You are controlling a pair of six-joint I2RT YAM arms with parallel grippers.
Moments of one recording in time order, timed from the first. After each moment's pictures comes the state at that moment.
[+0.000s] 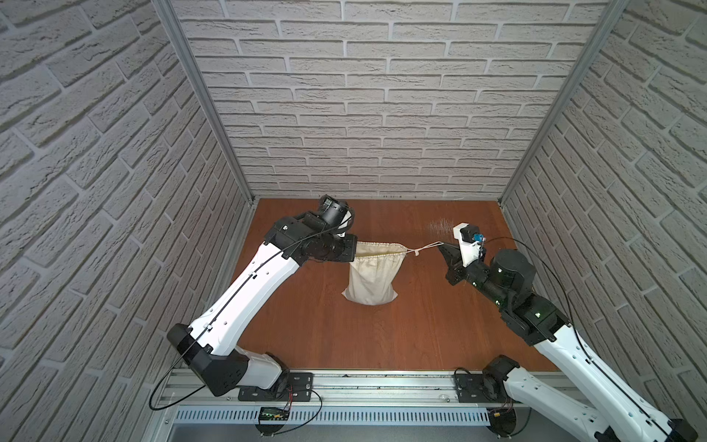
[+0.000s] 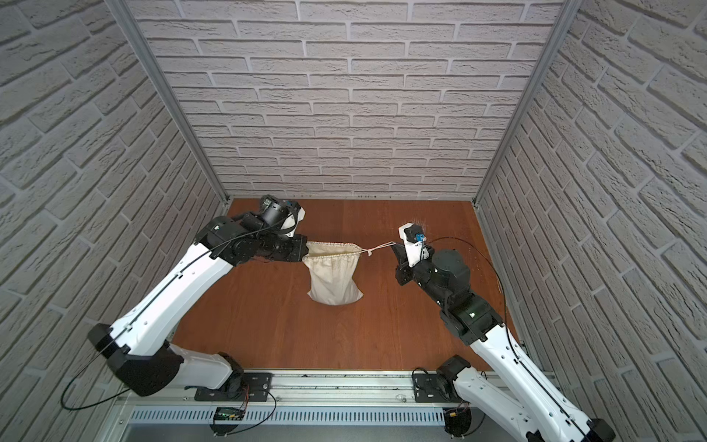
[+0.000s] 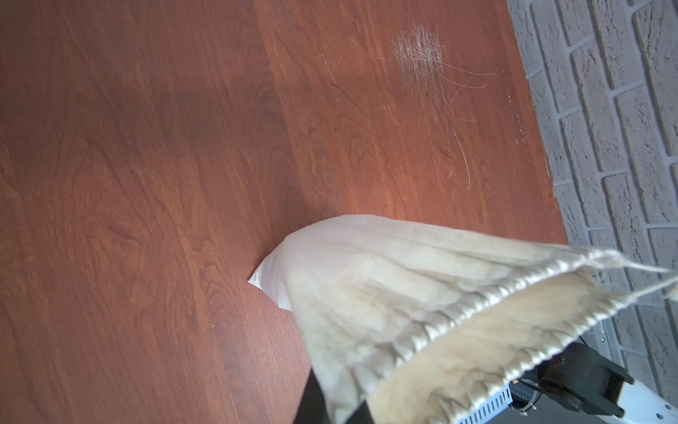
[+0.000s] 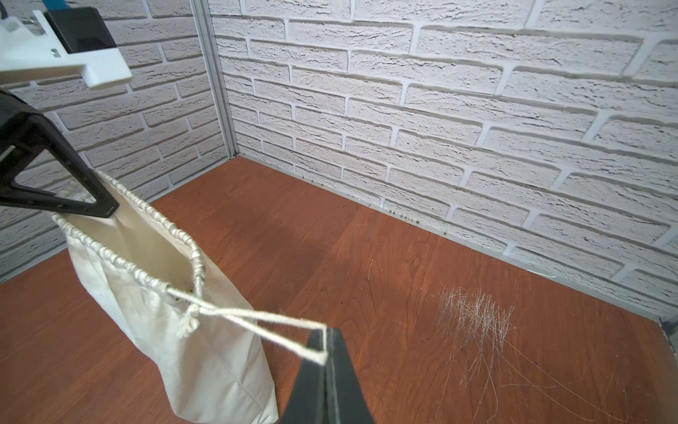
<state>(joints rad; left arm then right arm) -0.59 1.40 1.67 -1.19 0.07 -0.43 0.57 0.79 0.88 -0.26 0.00 -0.01</state>
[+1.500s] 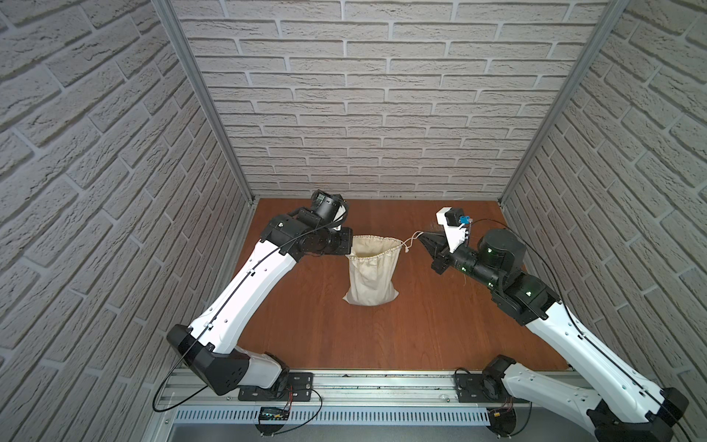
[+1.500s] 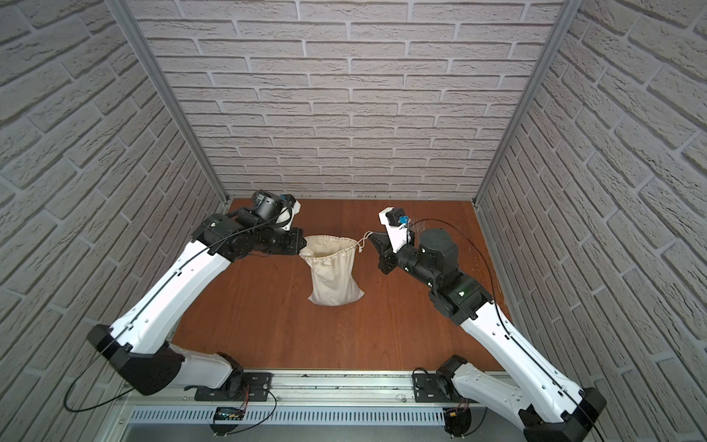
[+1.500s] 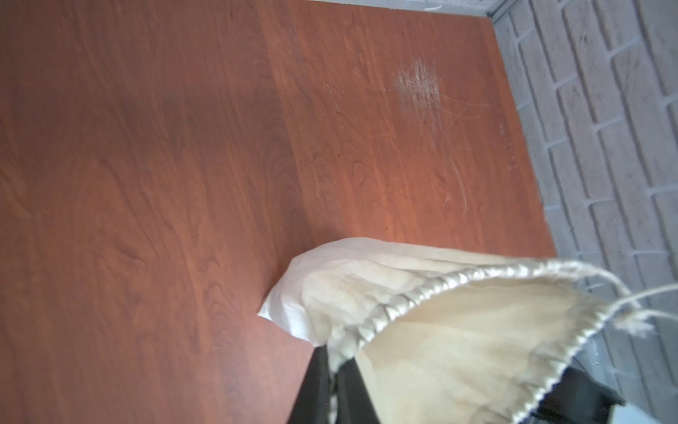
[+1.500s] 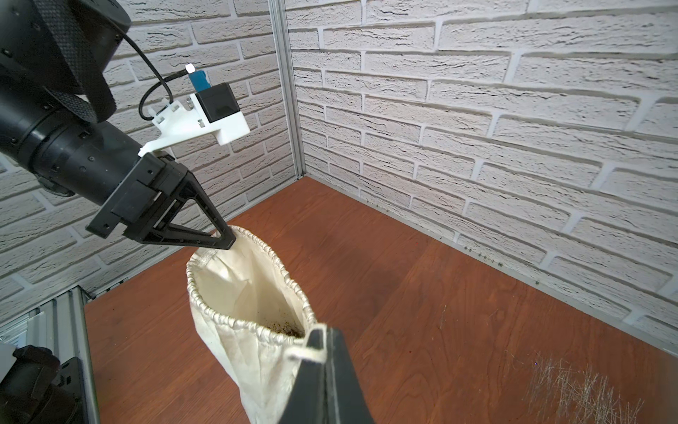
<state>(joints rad) -0.53 1.41 1.65 -1.14 0.10 -0.42 0.65 0.96 1.05 -0.24 -0.15 0.05</state>
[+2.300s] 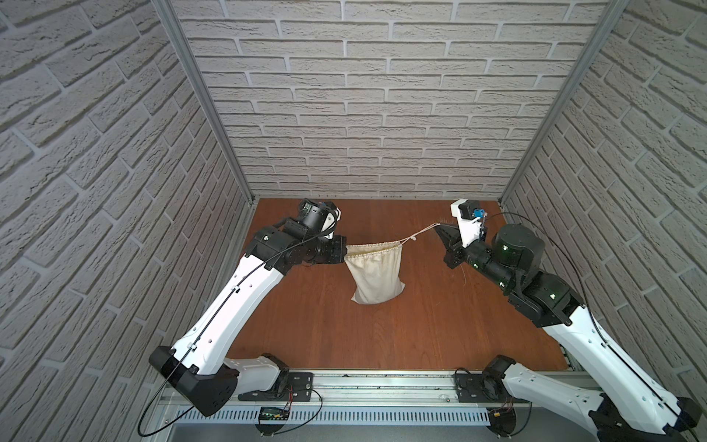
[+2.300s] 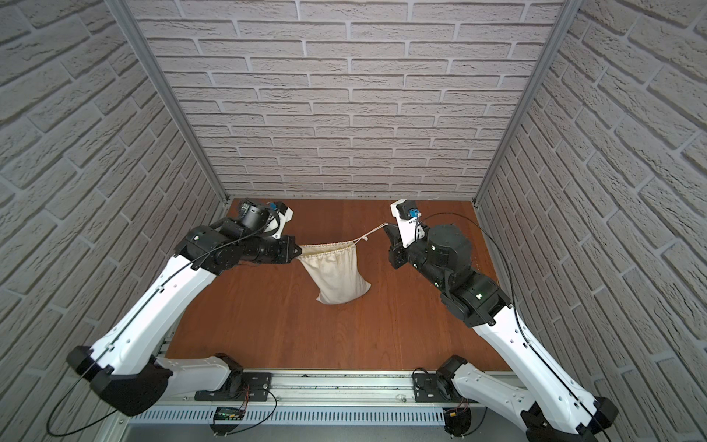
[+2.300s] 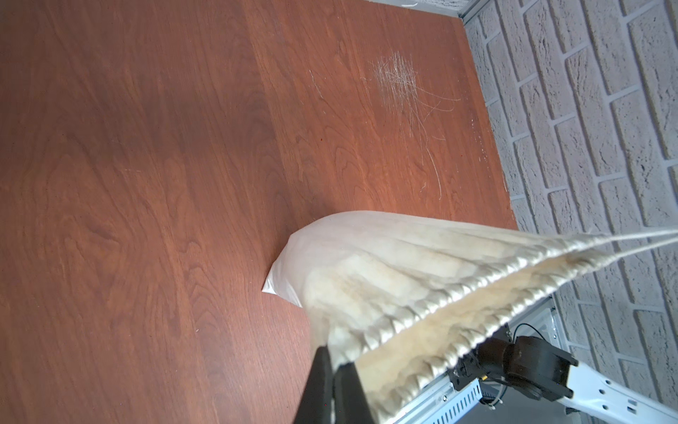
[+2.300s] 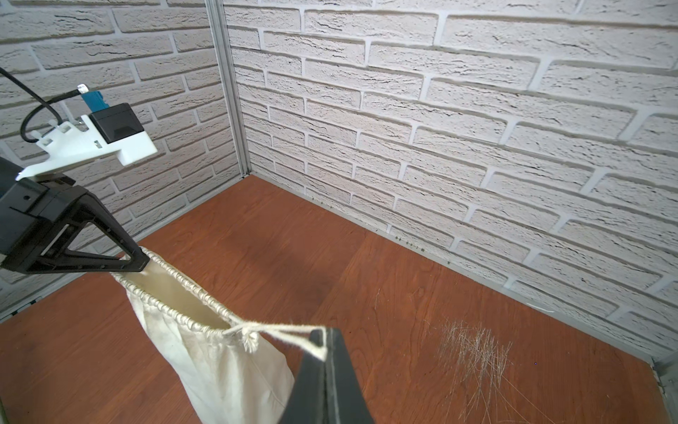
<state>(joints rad) -0.50 1.28 1.53 -1.10 0.19 -0.43 0.66 0.95 1.20 -0.44 0.07 0.00</state>
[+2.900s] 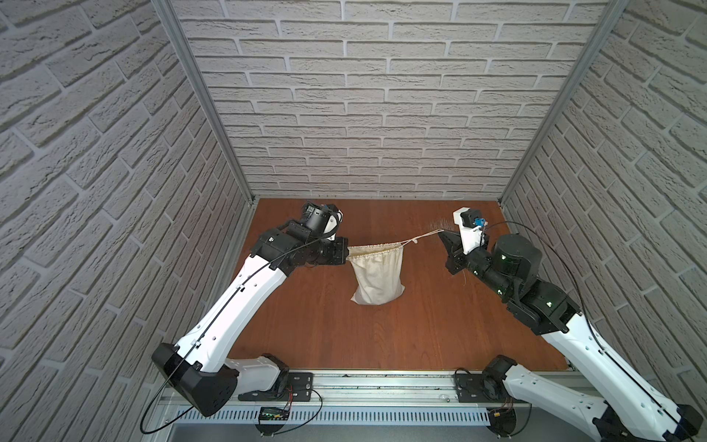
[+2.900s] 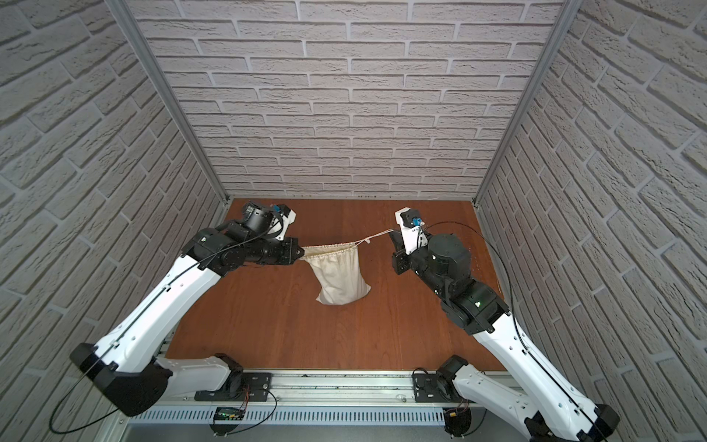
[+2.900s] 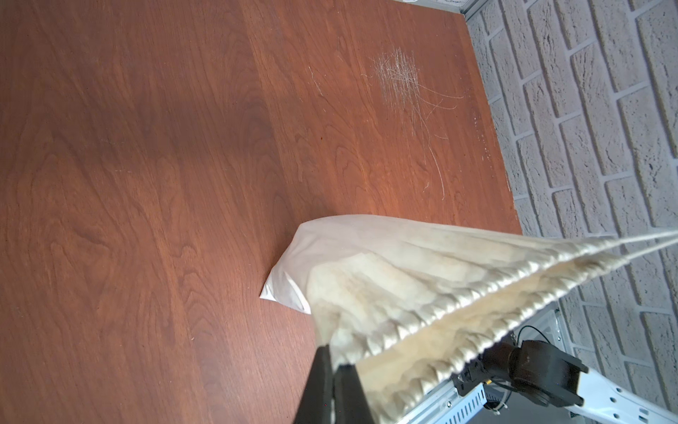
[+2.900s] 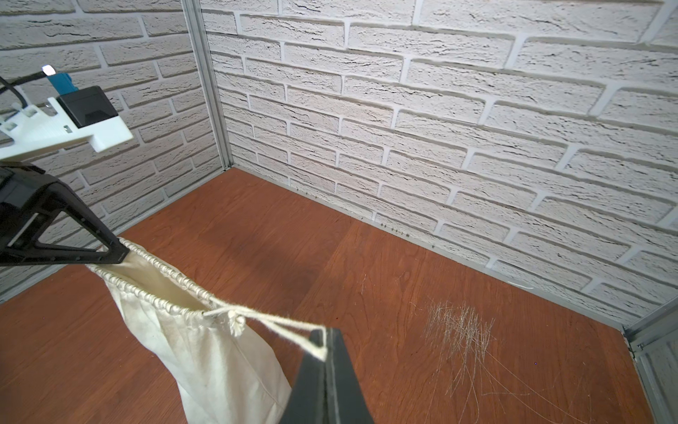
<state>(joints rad) -0.50 1.28 1.46 -1.04 0.19 -0.42 0.65 0.89 1.10 -0.40 0.12 0.01</state>
